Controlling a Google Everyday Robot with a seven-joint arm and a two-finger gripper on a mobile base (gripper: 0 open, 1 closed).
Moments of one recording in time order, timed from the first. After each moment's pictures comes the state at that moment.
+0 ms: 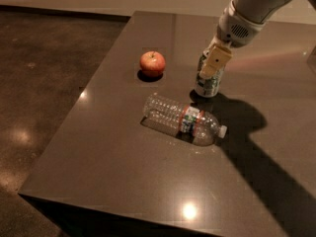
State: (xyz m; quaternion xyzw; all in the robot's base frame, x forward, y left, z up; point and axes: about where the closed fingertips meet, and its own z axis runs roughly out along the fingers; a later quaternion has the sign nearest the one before) arm 0.598 -0.152 0.927 -0.56 0.80 0.07 0.19
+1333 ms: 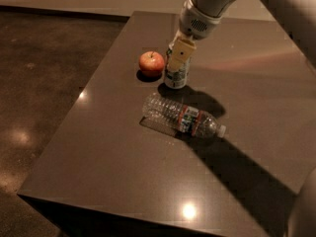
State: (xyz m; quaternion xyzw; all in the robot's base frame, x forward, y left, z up) arm 0.635 -0.070 0.931 -0.61 0.76 0.05 0.22
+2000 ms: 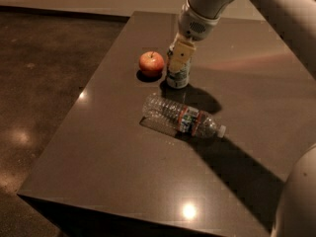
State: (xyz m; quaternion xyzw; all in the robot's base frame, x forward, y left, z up) arm 0.647 -0.074 0.922 -0.62 0.75 0.04 0.21
